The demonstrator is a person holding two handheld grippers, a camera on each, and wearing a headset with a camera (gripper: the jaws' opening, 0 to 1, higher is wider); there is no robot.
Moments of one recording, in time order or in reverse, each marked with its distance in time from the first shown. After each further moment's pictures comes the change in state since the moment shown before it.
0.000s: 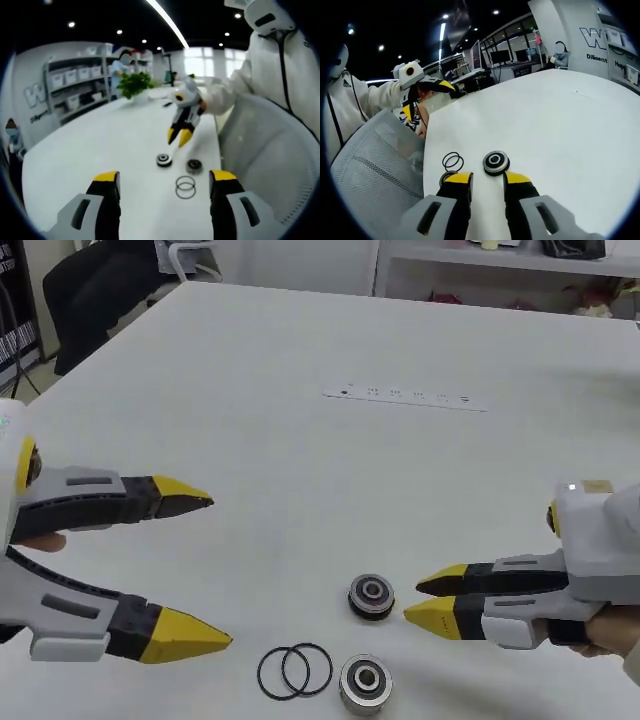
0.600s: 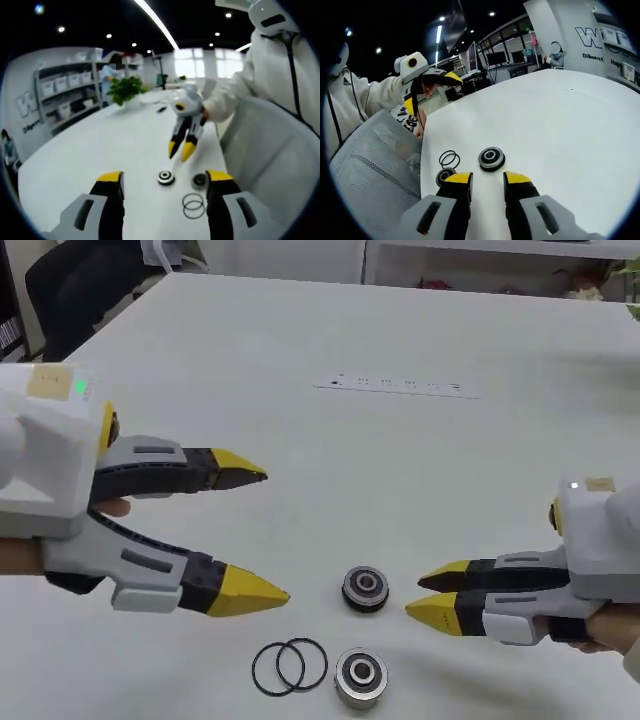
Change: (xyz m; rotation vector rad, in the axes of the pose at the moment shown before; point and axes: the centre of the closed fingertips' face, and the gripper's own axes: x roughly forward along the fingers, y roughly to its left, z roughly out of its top) left arm 0.044 0.007 0.027 0.058 -0.027 -0.074; right arm -0.004 -0.007 -0.005 0.017 -0.022 -0.023
